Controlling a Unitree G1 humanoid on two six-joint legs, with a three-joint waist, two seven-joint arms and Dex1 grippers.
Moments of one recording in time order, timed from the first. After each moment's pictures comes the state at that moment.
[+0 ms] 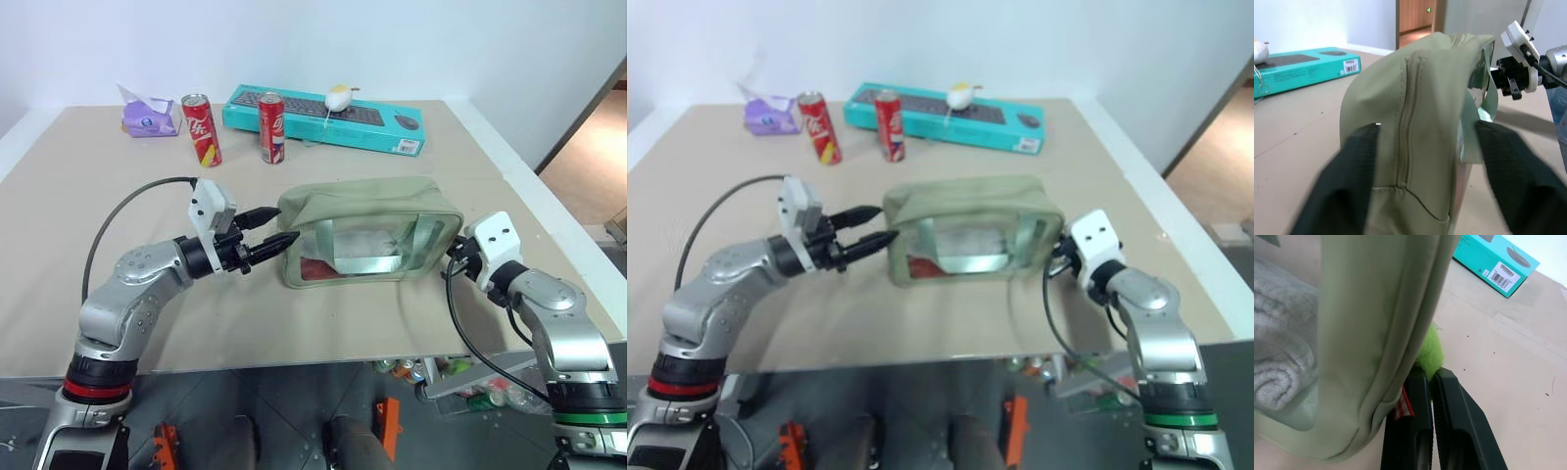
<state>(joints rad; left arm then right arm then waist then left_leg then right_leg) -0.45 0.48 0.00 -0.26 -0.57 0.51 -0.76 -0.28 -0.66 -0.15 -0.04 0.14 0.33 0.57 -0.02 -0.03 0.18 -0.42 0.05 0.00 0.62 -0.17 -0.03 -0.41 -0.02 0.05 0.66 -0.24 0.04</state>
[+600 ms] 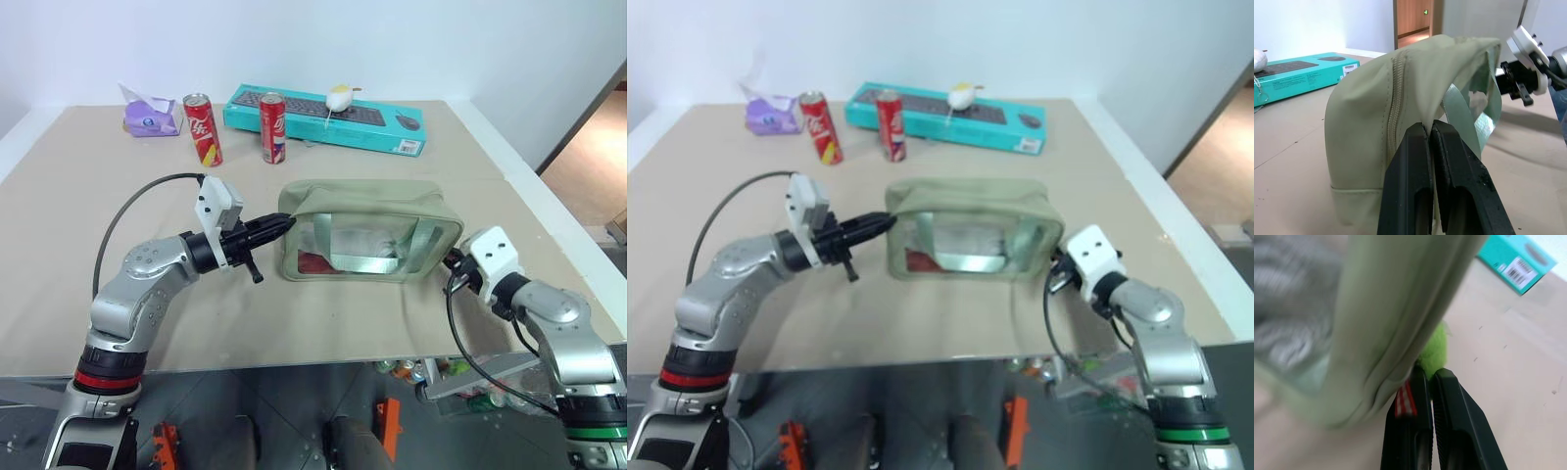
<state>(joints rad) -0.49 0.46 0.00 -0.21 -0.53 0.48 -0.79 -0.20 -0.69 -0.12 -0.06 0.11 0.26 0.61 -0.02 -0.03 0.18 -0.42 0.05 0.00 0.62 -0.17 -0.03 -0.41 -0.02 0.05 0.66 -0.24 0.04</state>
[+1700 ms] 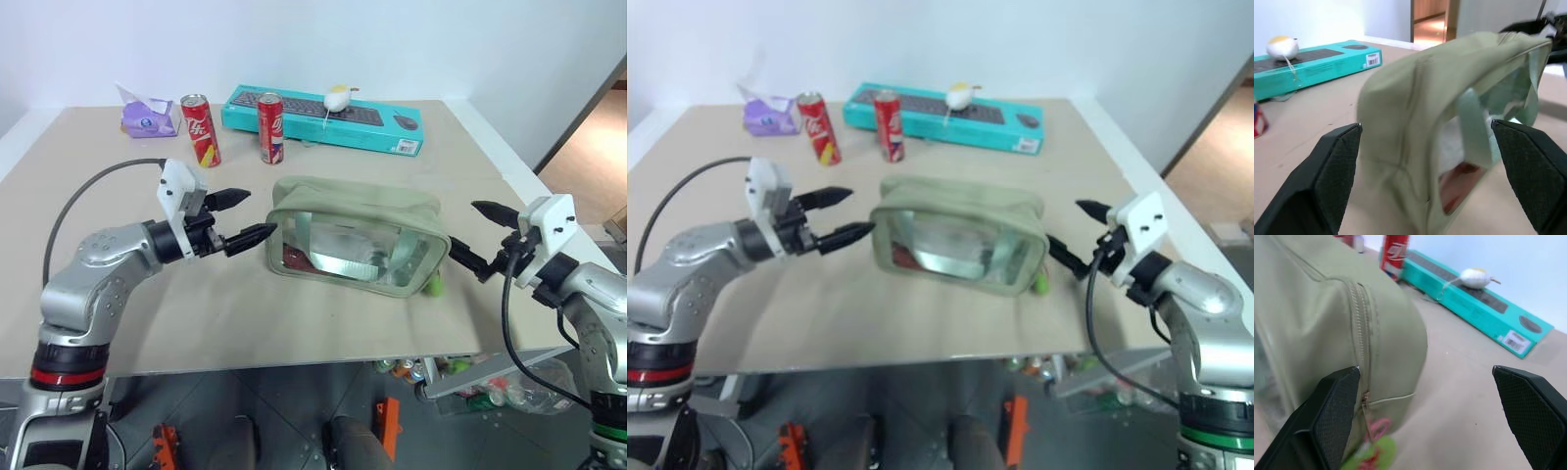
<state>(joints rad) -0.45 0.62 0.11 -0.26 -0.60 0.59 -0.83 -0.18 -0.75 -0.35 -0.21 0.44 0.34 0.80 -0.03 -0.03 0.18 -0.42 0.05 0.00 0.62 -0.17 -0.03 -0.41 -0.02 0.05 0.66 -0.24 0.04</state>
